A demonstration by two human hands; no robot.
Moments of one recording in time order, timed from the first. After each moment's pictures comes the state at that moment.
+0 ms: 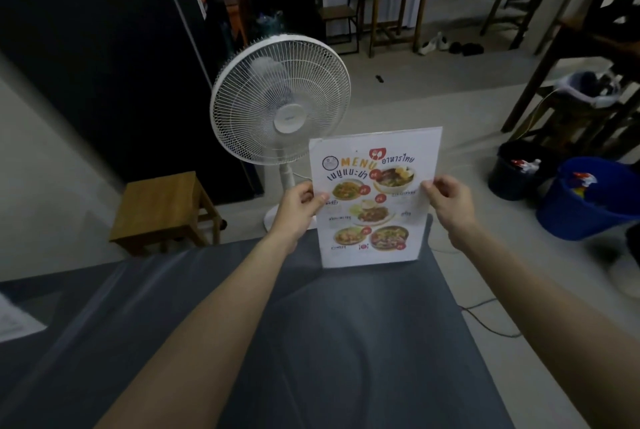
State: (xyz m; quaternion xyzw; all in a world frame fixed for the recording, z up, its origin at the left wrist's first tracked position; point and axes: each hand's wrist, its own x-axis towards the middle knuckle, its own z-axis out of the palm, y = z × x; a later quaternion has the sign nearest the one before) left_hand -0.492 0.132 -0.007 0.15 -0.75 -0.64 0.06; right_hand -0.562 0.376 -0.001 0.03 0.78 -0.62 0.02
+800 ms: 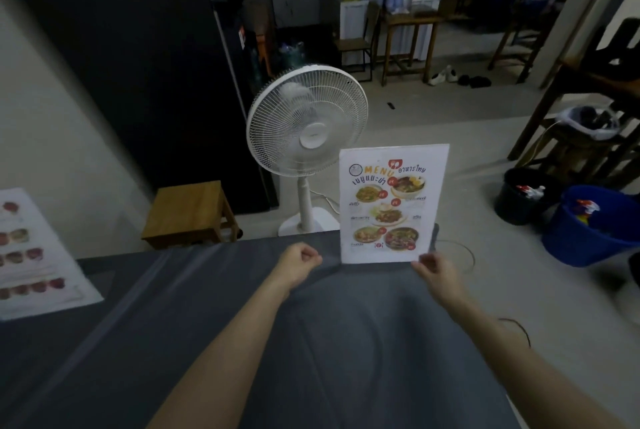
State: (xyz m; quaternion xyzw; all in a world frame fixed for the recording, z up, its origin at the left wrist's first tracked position) left_hand -0.363 0.116 -0.007 0.25 -0.83 -0.49 -0.06; right_hand -0.436 0.378 -0.037 0.03 0.89 -0.44 0.11
